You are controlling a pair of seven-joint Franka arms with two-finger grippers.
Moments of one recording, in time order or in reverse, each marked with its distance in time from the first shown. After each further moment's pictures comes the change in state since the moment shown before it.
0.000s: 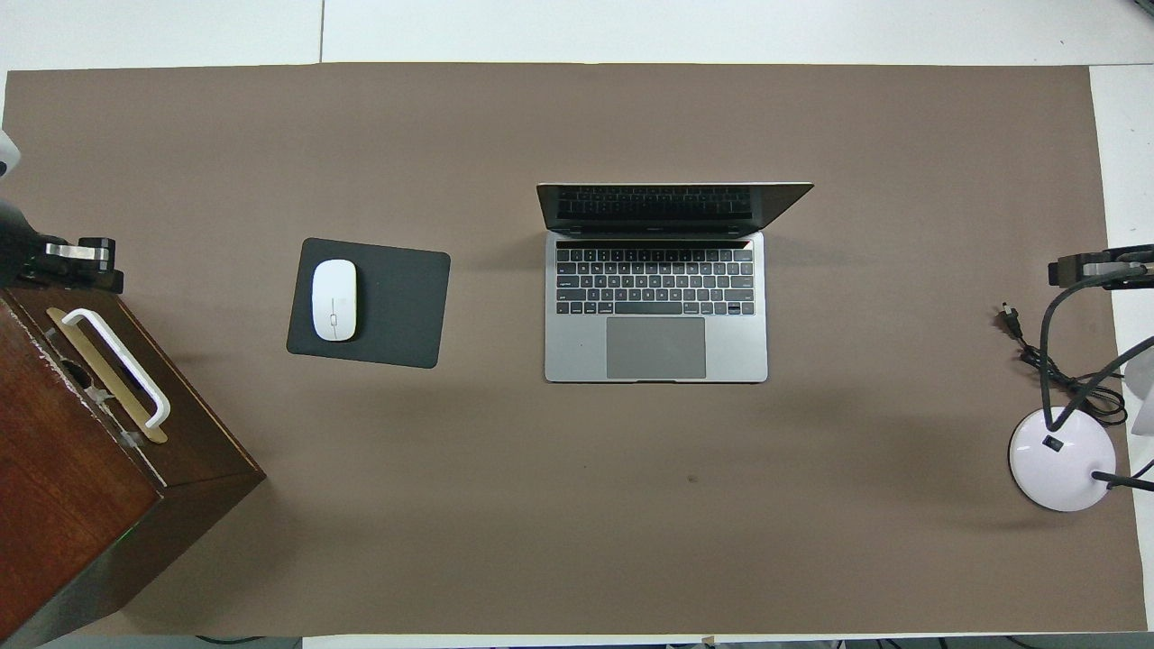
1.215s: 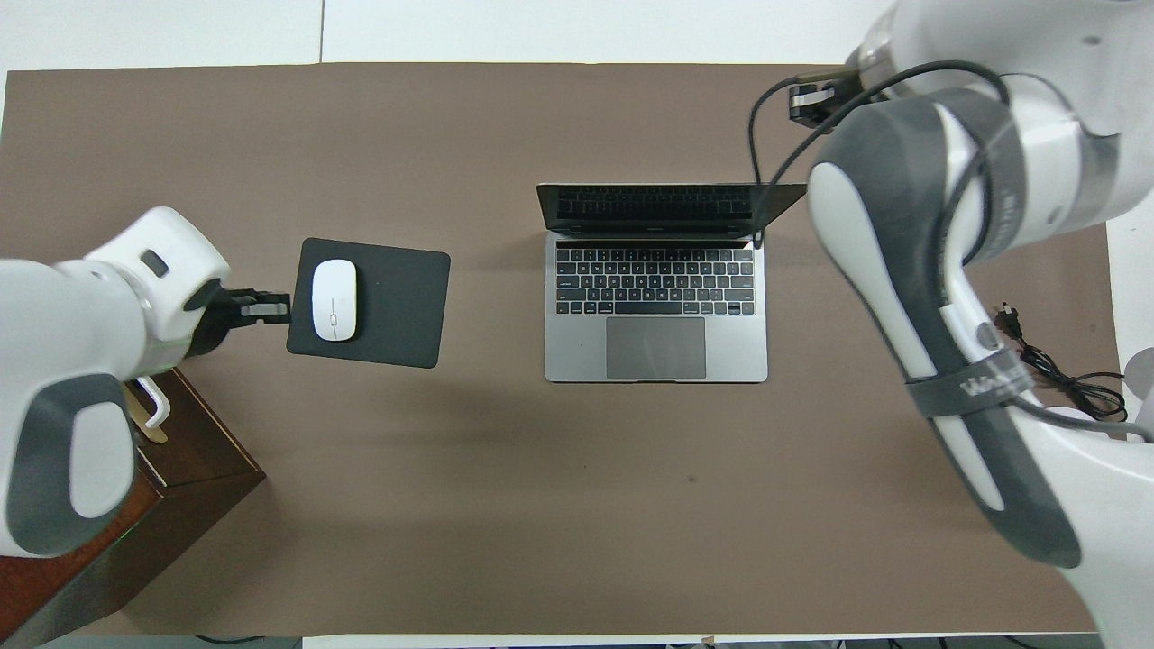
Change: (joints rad) left arm -0.169 -0.212 -0.023 -0.578 -0.110 0.631 -0.047; right arm 0.349 0.582 0.013 0.697 -0.071 -0.075 0.393
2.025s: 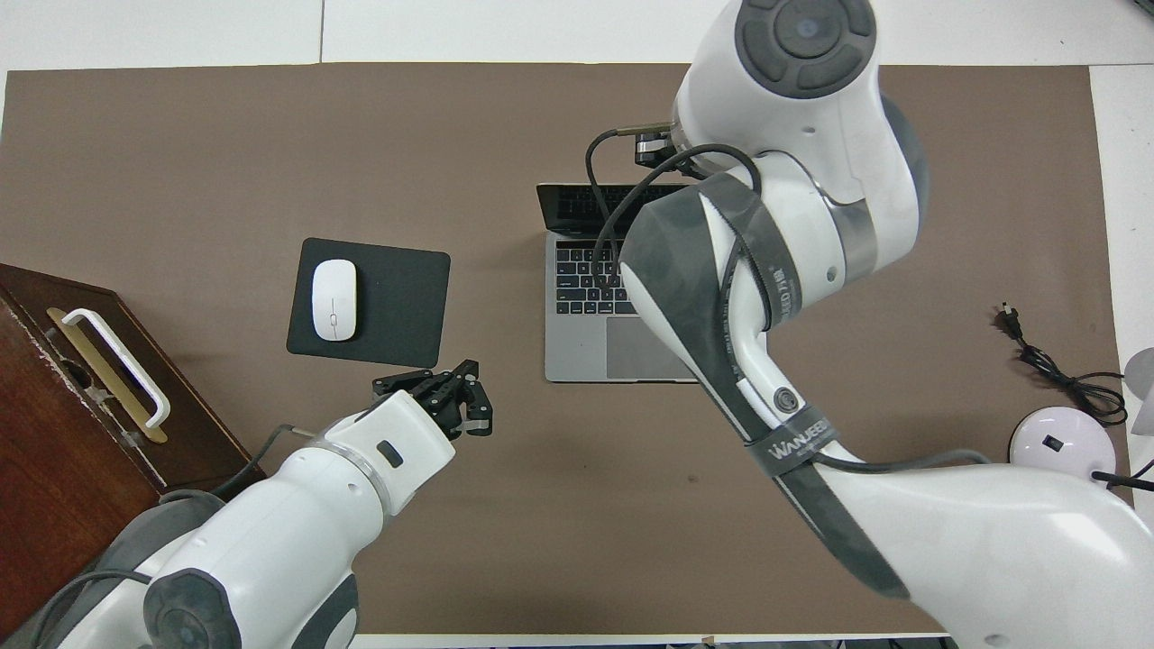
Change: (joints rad) left arm -0.398 -0.122 -0.005 -0.330 -0.006 0.552 -0.201; right arm 0.174 0.056 -0.001 0.005 -0.038 0.034 0.234
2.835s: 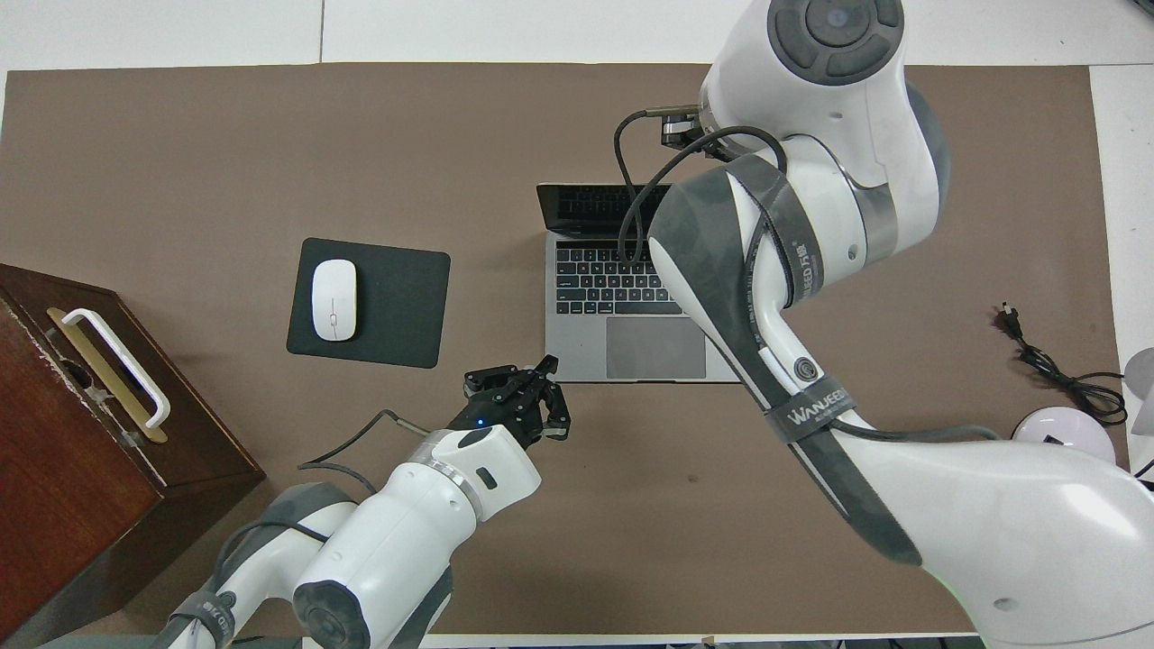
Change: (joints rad) left arm -0.130 0.290 0.000 -0.031 0.000 0.526 0.061; right arm -0.043 0.018 -0.010 0.000 -0.008 0.039 -0.022
